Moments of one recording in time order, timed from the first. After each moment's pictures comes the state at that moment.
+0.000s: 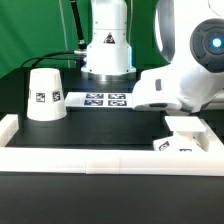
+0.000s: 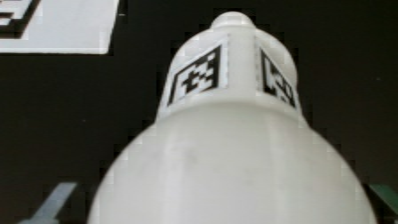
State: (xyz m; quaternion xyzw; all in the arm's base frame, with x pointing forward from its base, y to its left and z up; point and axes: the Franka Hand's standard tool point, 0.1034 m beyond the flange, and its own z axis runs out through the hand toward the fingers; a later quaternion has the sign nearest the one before) arm 0.448 0.130 0.027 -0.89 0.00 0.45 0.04
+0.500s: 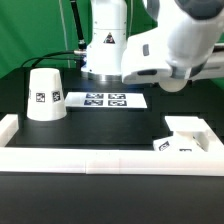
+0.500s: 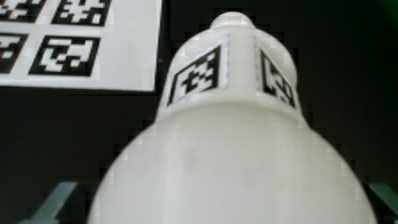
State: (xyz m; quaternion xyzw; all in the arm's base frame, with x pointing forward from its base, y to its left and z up) arm 0.474 0.108 0.084 -0.90 0.00 0.42 0.06
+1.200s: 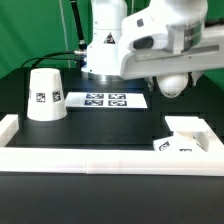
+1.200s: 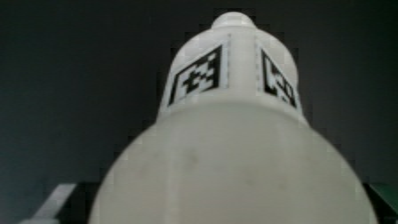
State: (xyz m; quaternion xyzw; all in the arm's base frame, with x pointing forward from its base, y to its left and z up) arm 0.502 0.101 0.090 -0.97 -0.02 0.23 0.07
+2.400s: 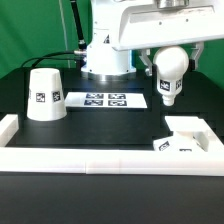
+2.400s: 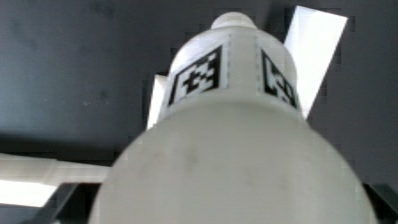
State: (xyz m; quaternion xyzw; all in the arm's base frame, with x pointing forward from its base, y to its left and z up) arm 0.555 0.087 0.130 -0.99 -0.11 -0.06 0.05
